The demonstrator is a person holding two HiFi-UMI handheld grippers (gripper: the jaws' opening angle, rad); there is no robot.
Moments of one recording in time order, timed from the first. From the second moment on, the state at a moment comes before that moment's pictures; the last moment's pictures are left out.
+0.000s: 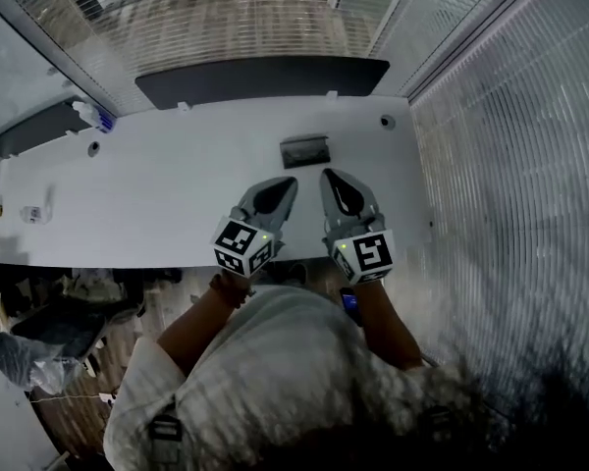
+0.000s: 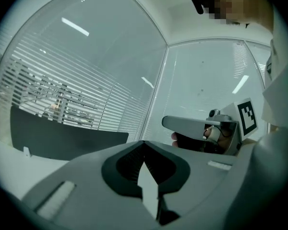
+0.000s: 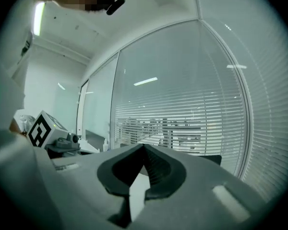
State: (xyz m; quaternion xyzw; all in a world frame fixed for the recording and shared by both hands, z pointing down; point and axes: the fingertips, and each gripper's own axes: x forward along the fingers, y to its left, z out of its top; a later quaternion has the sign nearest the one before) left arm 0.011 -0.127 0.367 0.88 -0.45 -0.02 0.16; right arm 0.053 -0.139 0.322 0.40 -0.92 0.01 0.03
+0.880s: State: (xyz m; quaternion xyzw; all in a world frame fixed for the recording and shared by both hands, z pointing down) left arm 0.014 -0.102 0.335 0.88 -0.46 -0.04 0.15; right arm 0.063 -0.099 0.292 0.38 -0.92 0.05 -0.03
